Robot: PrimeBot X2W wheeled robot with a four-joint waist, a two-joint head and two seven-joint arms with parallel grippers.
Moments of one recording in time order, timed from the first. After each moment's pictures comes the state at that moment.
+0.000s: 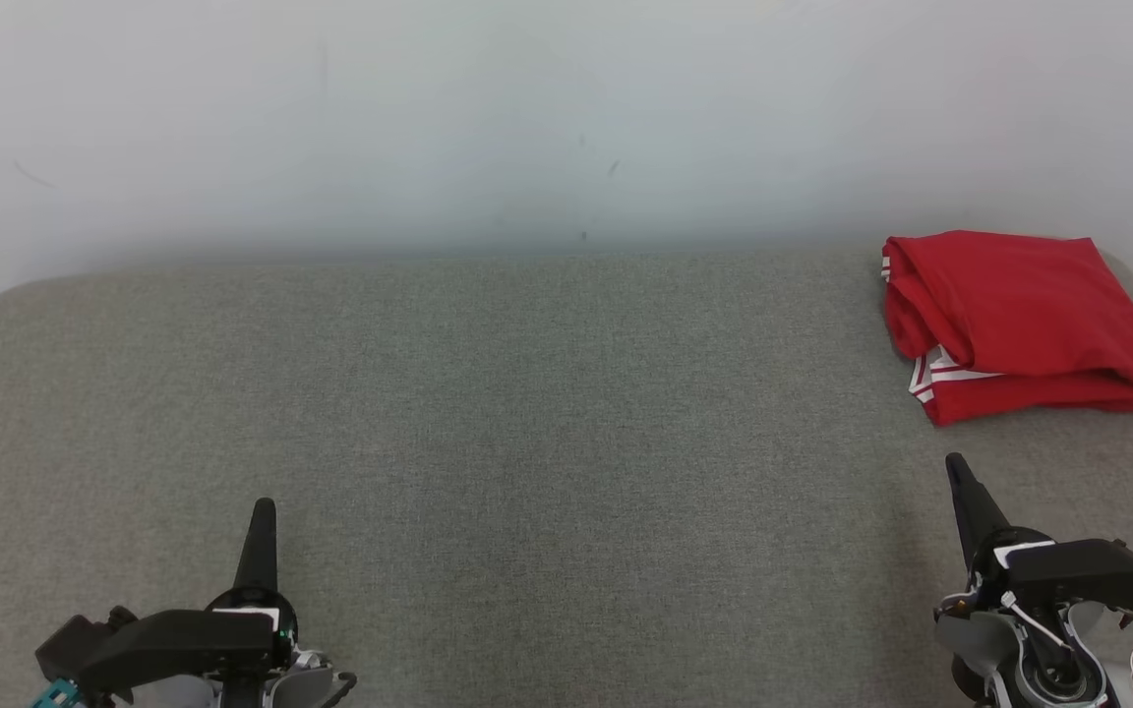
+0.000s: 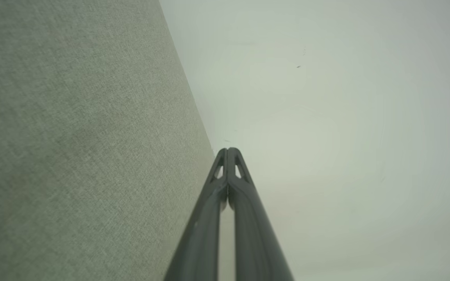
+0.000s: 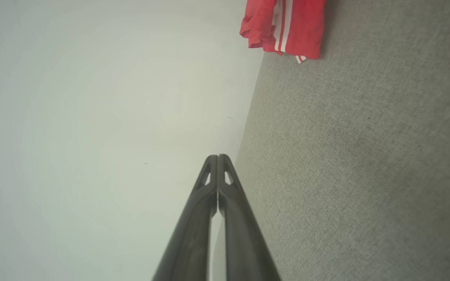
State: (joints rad) left arm -0.23 0.05 -0.02 0.39 -1.42 -0.12 -0.07; right arm -0.27 -0.08 -0.19 0.44 1.39 0.13 0.16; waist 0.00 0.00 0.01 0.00
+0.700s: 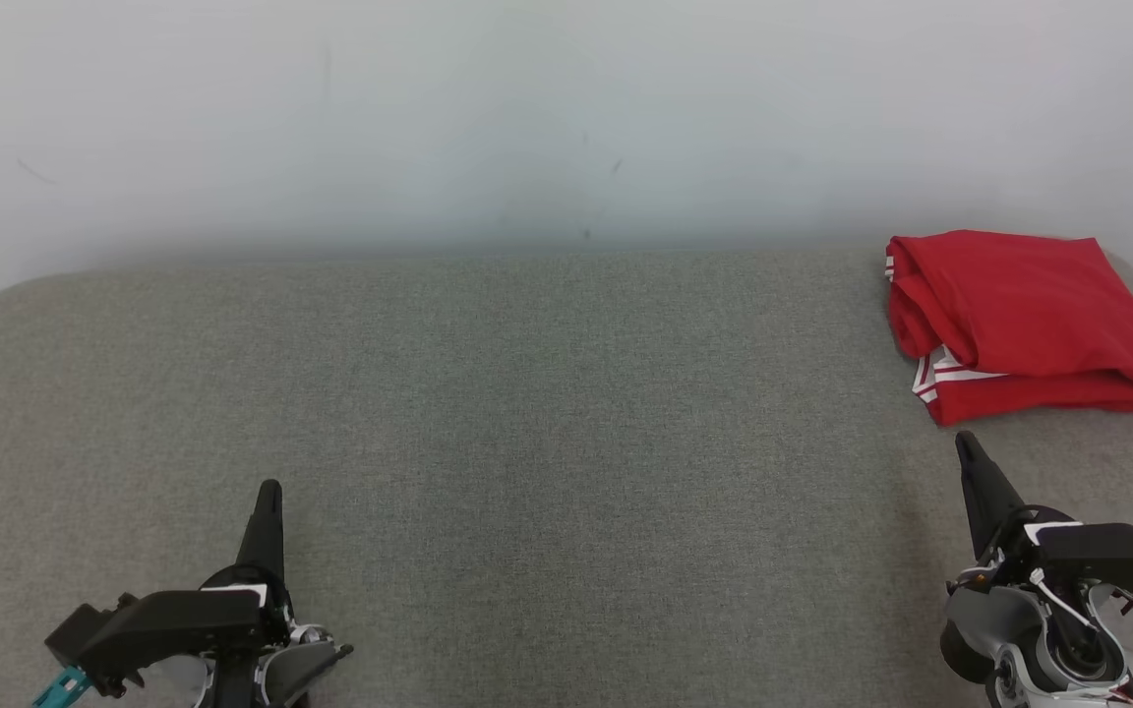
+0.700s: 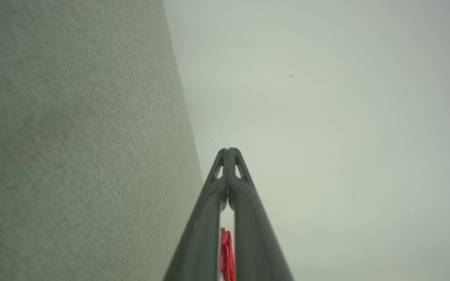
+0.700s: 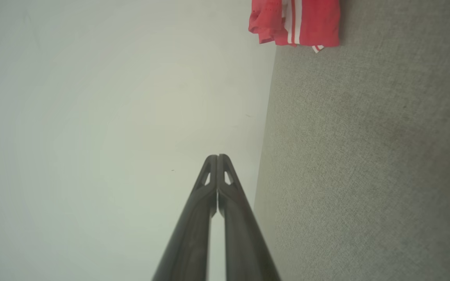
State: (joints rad) left arm -0.27 0.05 -0.02 0.41 -1.57 -0.12 -0.05; right arm -0.31 -0.08 -0.23 0.47 1.53 0.13 0.22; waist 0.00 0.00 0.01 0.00
